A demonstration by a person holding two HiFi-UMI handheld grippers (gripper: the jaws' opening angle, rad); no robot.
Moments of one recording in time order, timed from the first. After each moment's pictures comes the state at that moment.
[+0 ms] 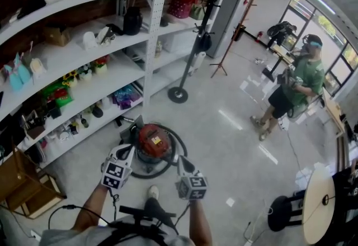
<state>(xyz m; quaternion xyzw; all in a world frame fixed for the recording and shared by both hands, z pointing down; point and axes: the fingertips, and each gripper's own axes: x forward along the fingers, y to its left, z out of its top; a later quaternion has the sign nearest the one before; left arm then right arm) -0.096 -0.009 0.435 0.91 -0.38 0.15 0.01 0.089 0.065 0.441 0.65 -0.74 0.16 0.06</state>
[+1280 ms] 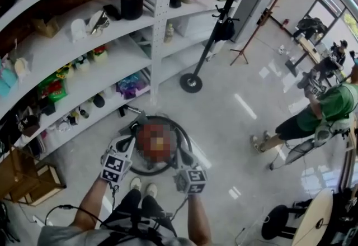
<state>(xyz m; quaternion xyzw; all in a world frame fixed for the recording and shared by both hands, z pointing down) -0.032 -0.182 0.480 0.89 -0.41 0.19 0.06 0.141 -0.126 0.490 0.59 -0.77 0.22 0.08</state>
